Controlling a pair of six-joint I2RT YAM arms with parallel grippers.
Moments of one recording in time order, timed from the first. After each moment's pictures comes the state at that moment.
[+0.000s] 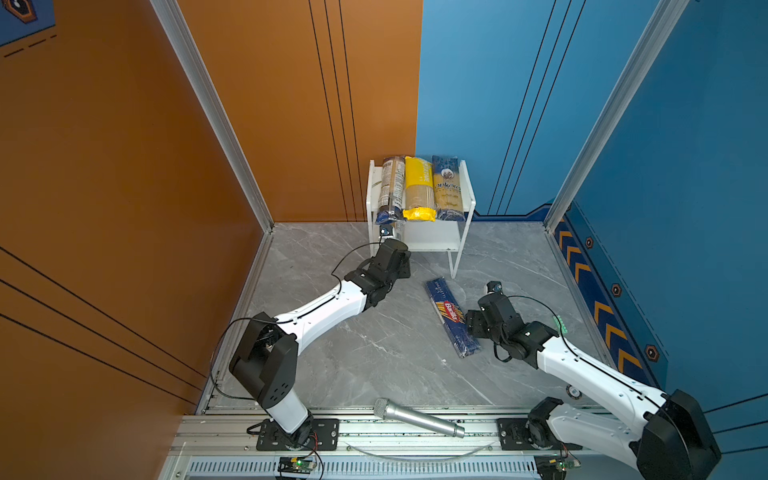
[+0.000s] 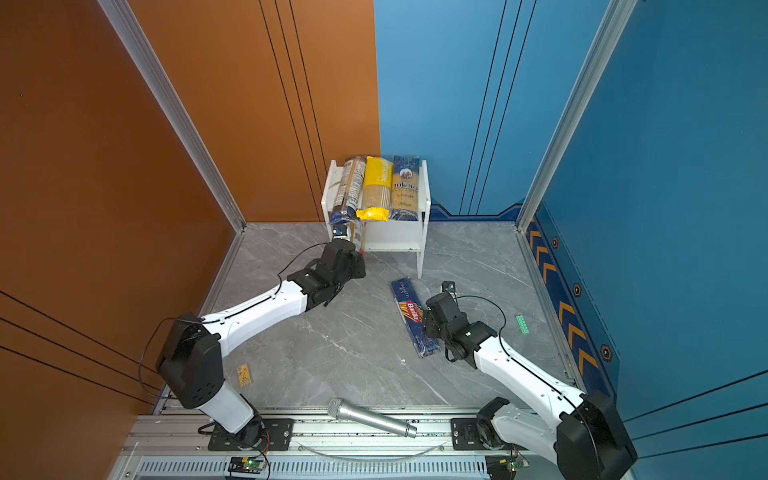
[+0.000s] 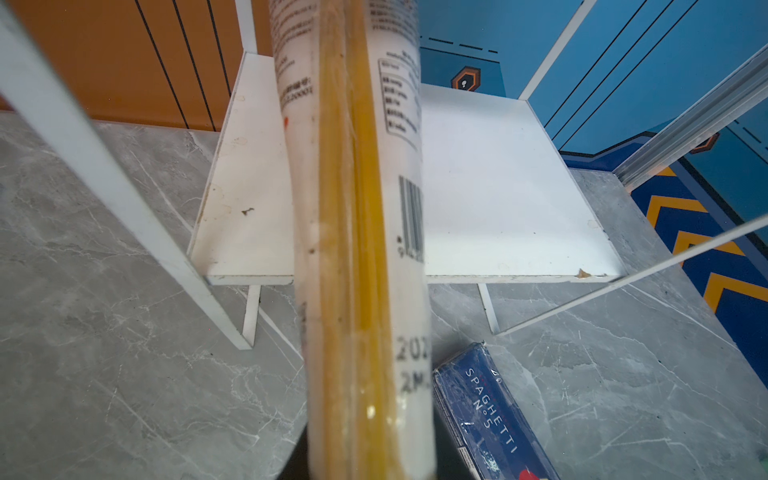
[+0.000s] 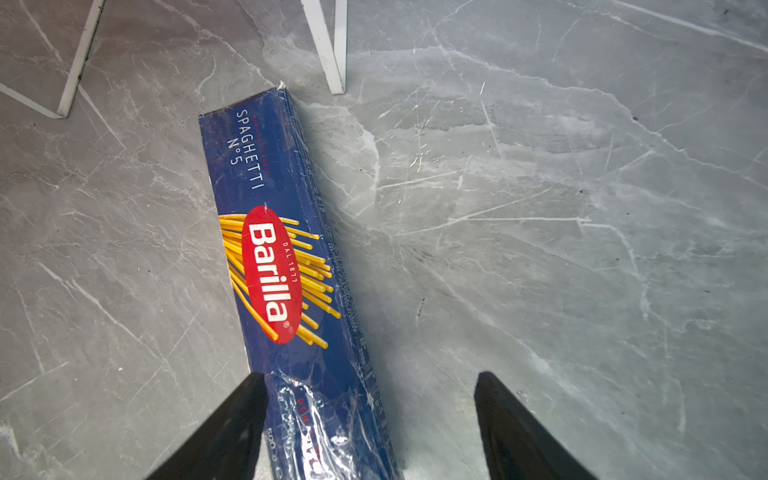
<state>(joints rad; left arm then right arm) -0.65 1.64 1.26 -0.16 -0.38 -0.50 0.57 1.10 0.65 -0.44 0.30 0.53</state>
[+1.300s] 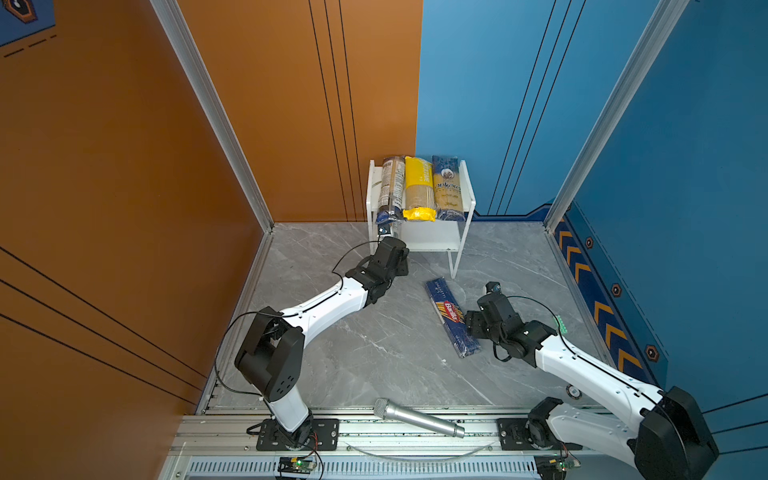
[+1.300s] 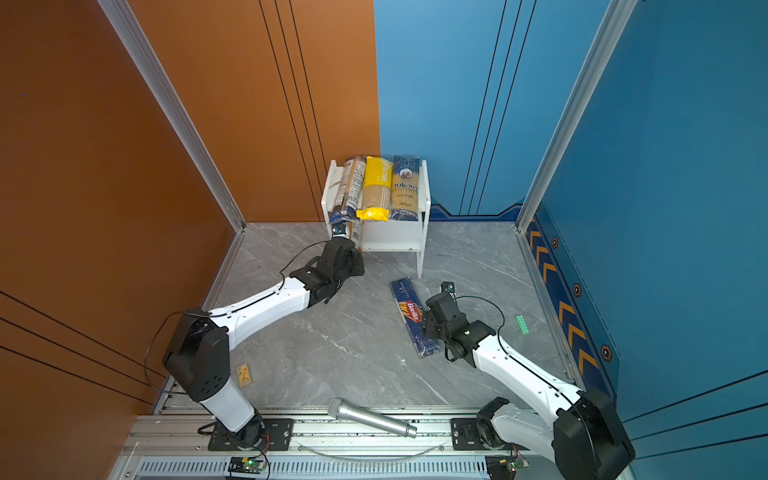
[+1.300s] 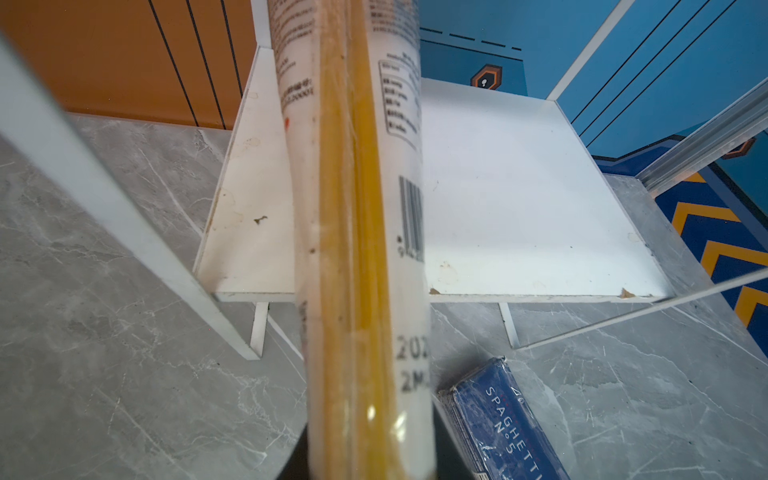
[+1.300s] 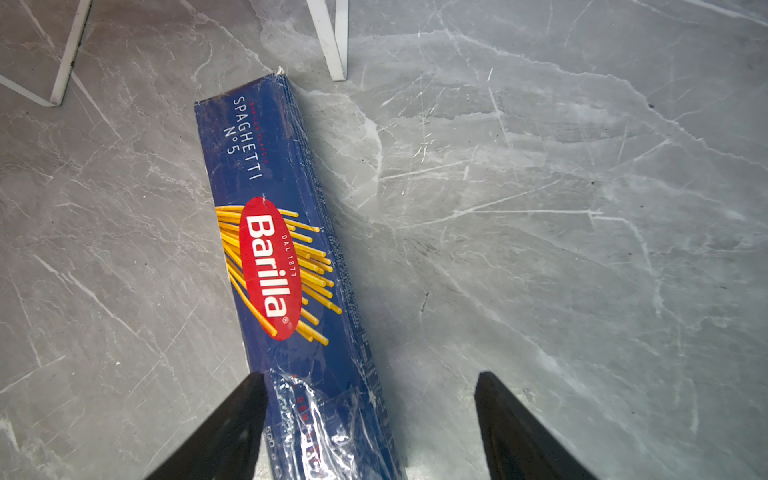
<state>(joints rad) -0.62 1.68 1.27 -0.14 -0.37 -0.49 0.57 1.12 0.65 -0.44 0.28 0.53</state>
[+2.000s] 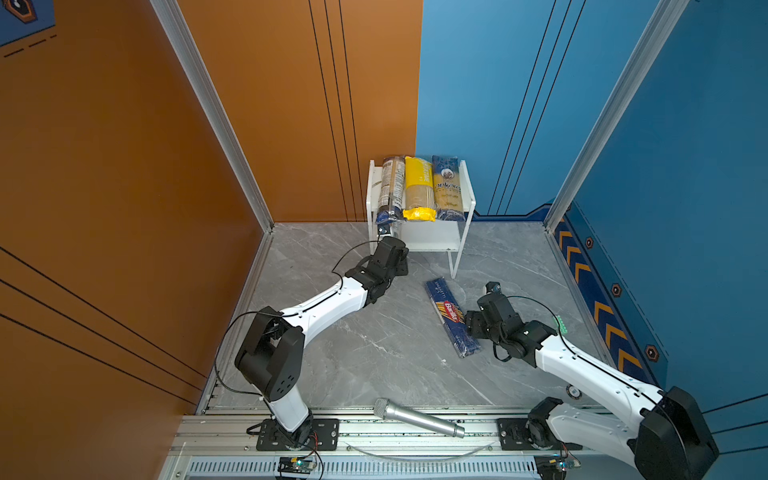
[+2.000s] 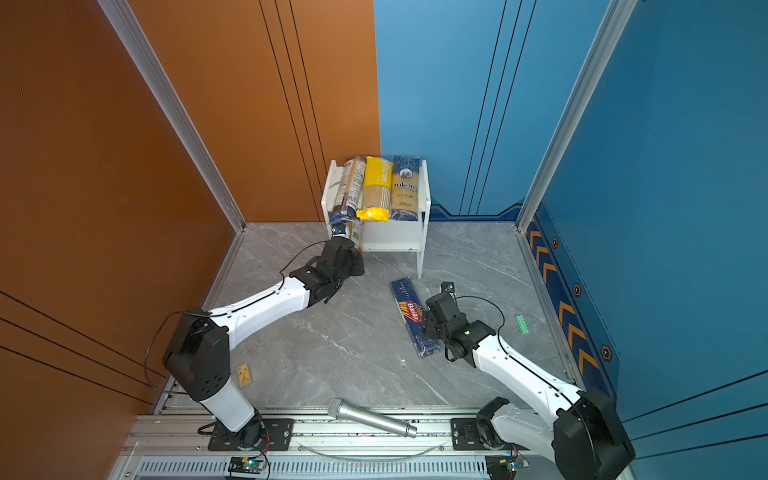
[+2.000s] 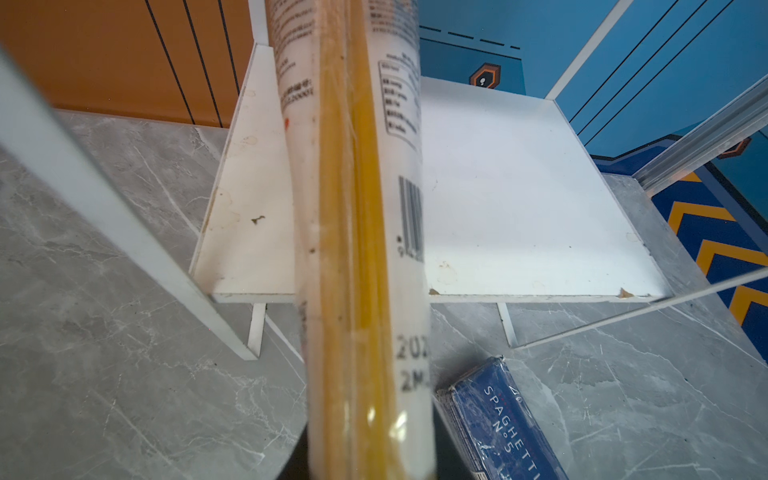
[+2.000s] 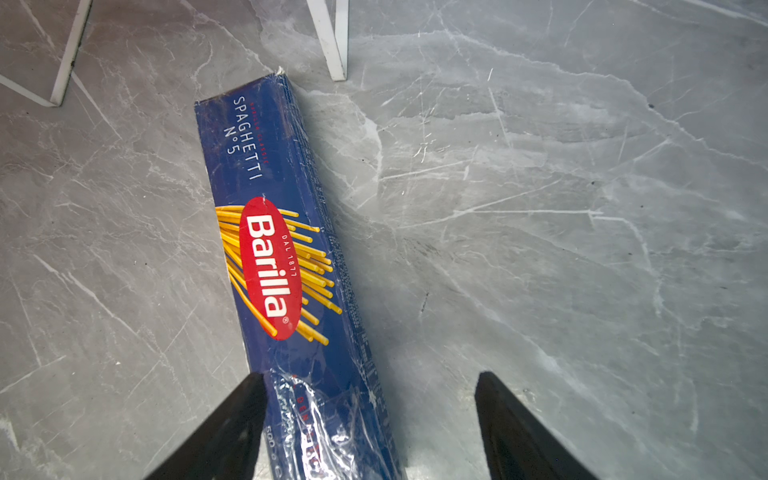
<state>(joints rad) -0.62 1.68 1.27 -0.14 -0.36 -0.49 0.57 1.12 0.65 -0.44 0.28 0.53</state>
